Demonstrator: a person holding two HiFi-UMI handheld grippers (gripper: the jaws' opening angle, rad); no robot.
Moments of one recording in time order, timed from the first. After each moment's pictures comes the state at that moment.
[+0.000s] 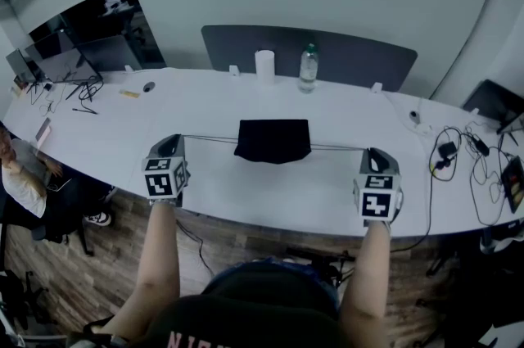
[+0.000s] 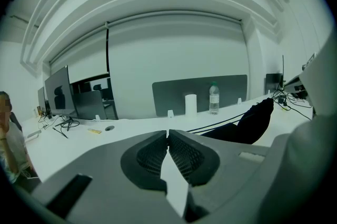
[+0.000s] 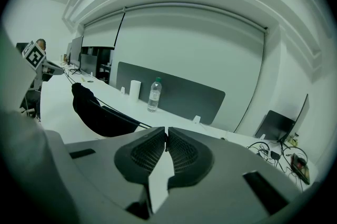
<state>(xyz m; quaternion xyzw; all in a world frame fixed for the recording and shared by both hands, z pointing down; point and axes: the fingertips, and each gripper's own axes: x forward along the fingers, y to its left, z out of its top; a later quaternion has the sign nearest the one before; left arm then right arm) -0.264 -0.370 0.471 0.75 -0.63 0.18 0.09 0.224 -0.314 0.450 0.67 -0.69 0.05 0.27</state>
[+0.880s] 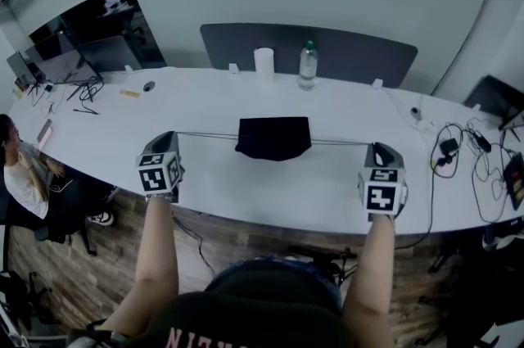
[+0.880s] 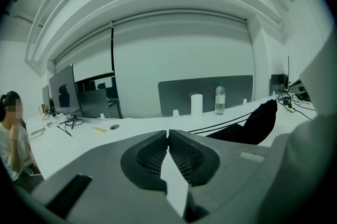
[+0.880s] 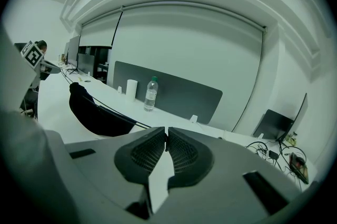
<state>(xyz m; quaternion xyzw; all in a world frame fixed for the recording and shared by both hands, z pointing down) -0.282 -0.377 0.469 0.74 -0.64 0.17 0.10 0.239 -0.321 0.448 0.67 -0.69 0.06 0.27</state>
